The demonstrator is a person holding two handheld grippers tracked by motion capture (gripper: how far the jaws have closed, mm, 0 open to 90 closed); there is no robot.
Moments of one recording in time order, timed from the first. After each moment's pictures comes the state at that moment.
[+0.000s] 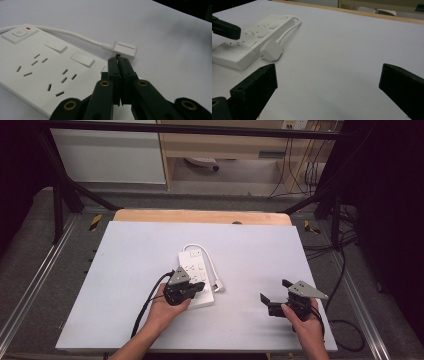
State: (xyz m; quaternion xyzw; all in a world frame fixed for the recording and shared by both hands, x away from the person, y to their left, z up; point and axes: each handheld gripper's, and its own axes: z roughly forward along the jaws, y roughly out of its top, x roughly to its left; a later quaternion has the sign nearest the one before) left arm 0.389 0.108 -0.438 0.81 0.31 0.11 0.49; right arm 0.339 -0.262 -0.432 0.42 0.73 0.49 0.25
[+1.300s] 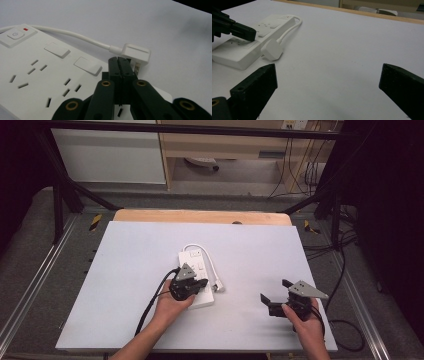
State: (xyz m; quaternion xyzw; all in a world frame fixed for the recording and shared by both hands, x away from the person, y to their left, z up) left arm 0.406 0.096 -0.446 0.81 0.31 0.12 0.47; right arm 0.339 -0.263 -0.431 0.42 0.73 0.49 0.25
